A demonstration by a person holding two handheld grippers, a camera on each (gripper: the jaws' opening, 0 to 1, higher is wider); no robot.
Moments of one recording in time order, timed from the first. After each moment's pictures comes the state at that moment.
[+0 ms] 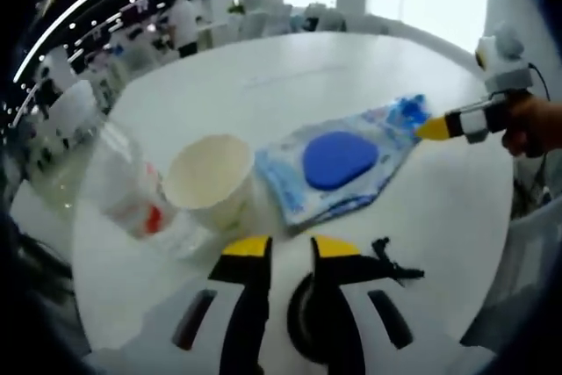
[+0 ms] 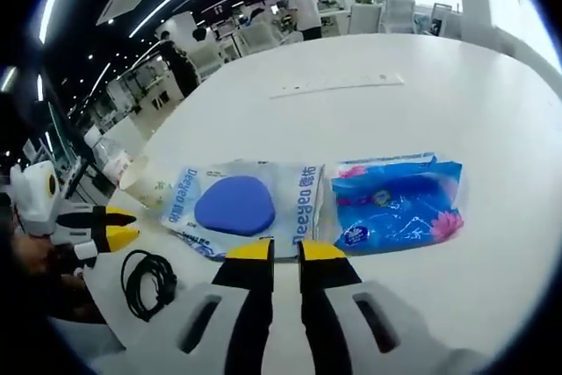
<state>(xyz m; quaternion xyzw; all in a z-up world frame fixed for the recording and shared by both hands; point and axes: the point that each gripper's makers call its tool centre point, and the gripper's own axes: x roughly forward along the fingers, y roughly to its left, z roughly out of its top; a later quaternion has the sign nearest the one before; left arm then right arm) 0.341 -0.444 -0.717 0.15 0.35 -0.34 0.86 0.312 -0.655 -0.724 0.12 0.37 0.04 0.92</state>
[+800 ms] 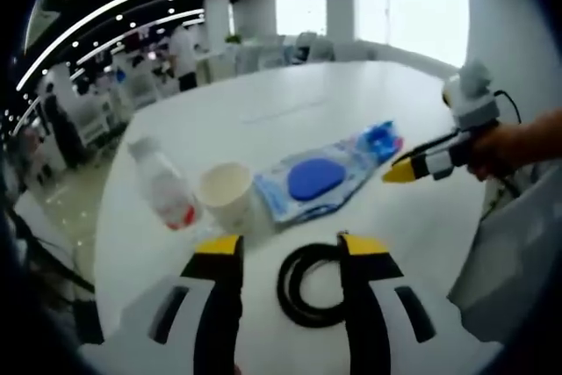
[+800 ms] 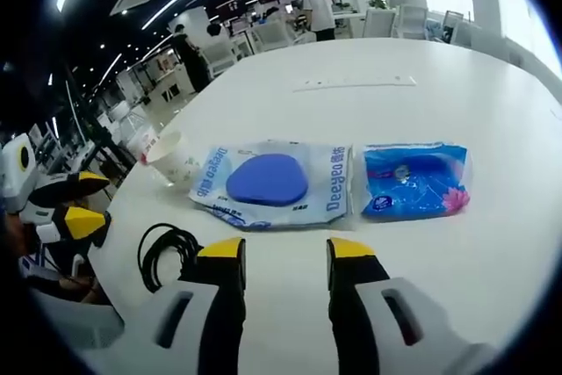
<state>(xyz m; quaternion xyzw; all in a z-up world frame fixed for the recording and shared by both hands) 0.293 -0.420 -0.651 0.13 0.28 -0.36 0.88 0.280 -0.621 -0.718 0.10 0.36 0.07 0.92</state>
